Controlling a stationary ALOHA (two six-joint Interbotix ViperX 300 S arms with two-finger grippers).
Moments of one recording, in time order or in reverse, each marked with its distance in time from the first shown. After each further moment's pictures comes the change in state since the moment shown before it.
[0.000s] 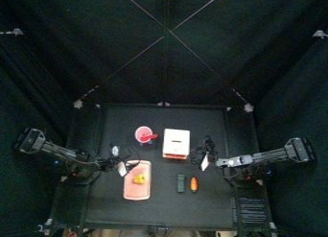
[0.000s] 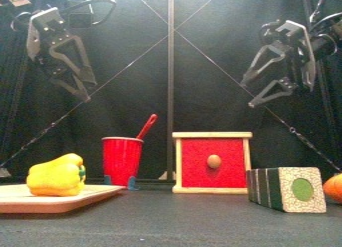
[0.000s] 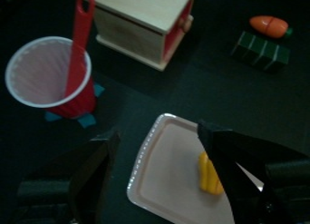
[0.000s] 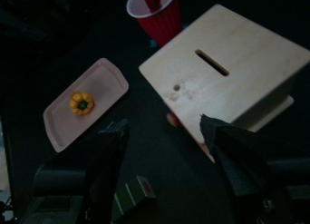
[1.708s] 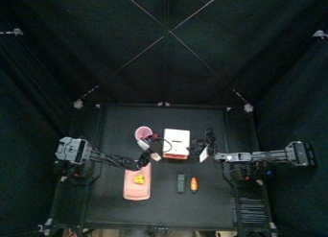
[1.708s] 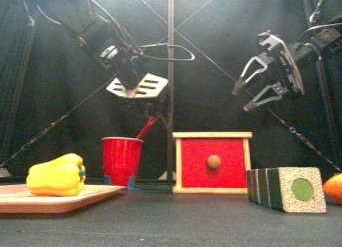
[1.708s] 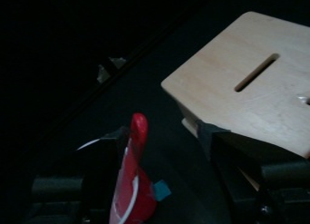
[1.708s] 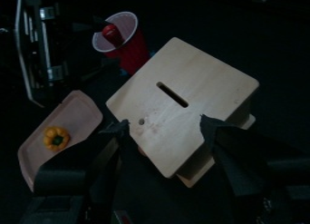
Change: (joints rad) left arm 0.190 0.721 -0.433 0.472 0.339 -0.377; right arm -0.150 0.000 -0.005 0.000 0.002 0.006
